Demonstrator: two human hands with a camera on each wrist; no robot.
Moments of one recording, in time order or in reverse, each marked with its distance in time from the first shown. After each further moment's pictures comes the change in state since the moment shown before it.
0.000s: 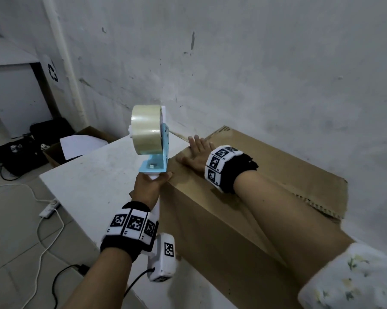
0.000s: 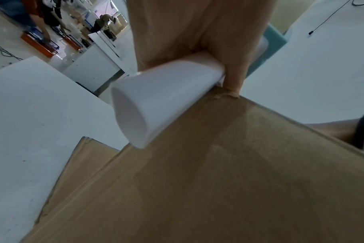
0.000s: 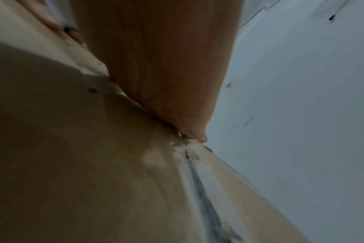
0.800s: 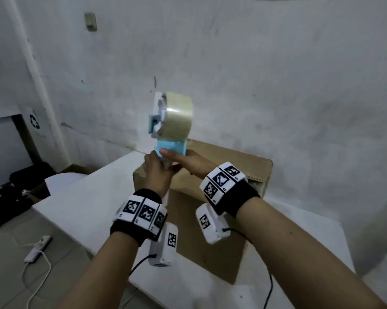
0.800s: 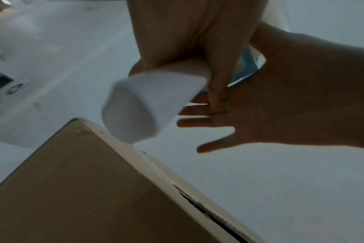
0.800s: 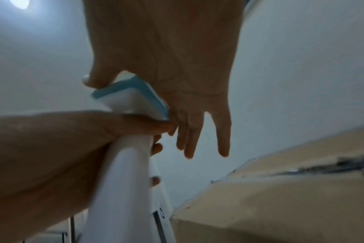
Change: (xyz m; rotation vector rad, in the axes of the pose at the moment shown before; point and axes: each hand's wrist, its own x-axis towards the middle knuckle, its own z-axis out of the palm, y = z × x) left_hand -0.115 0.078 0.032 0.250 -0.137 0.270; right_hand -0.233 -0.017 -0.053 0.985 0.148 -0.179
